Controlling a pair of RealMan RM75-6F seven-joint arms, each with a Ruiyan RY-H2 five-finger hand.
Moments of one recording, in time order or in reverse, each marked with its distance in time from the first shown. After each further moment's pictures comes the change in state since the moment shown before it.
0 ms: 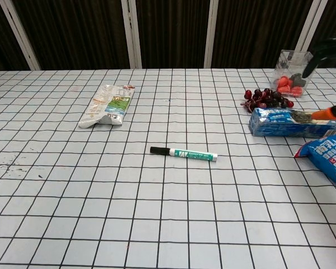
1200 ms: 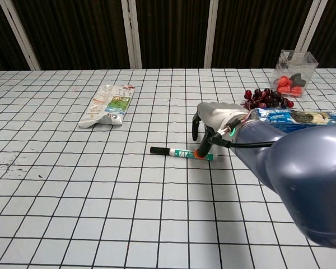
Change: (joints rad) left arm -0.040 -0.087 -0.026 0.283 -0.127 -0.152 -0.145; right arm 0.503 -0.556 0.107 0.523 0.550 -0.107 -0.309
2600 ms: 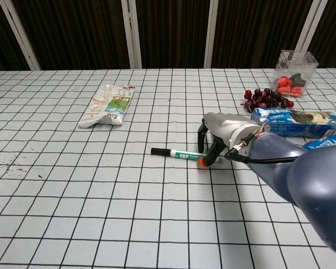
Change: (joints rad) left arm -0.017 0.001 0.001 -0.076 0.007 0.005 0.102; right arm -0.049 0.026 -0.056 0.007 -0.053 -0.058 0.123
